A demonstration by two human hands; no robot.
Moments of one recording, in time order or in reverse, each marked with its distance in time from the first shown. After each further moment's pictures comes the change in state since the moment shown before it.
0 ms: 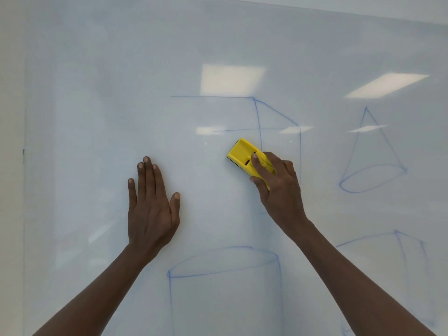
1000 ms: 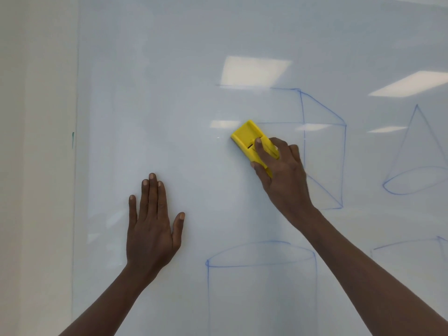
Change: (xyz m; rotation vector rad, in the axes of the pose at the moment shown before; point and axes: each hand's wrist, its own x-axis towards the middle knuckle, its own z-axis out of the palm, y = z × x) left_hand -0.061 -0.078 -0.017 0.057 -0.005 0.006; right_hand 0.030 -0.076 0.029 -0.016 -0.025 -0.046
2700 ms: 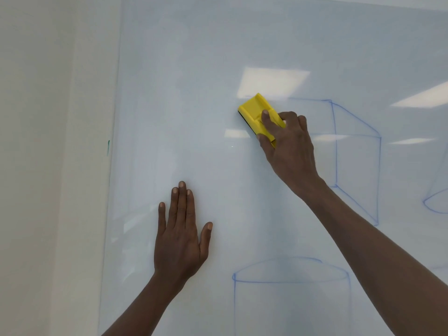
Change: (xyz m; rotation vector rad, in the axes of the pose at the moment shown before) left_hand 0.002 -0.001 0.001 -0.020 0.005 0.005; right_hand 0.084 -0.043 0.013 -0.046 -0.070 0.075
